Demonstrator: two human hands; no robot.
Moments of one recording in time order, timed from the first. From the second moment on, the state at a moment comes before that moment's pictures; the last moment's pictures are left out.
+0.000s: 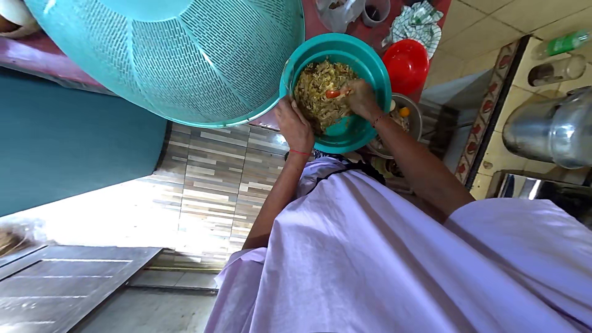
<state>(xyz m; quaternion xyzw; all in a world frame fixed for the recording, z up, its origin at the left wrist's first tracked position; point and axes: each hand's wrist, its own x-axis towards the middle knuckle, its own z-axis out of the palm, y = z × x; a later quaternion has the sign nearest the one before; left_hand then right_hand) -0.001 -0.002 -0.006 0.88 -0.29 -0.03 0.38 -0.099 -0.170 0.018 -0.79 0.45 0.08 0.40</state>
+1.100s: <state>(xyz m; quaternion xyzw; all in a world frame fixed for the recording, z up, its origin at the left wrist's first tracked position) -0.002 -0.001 -0.008 0.87 -0.29 -0.03 0.39 -0.078 -0.137 0.011 -0.60 0.51 0.13 0.61</state>
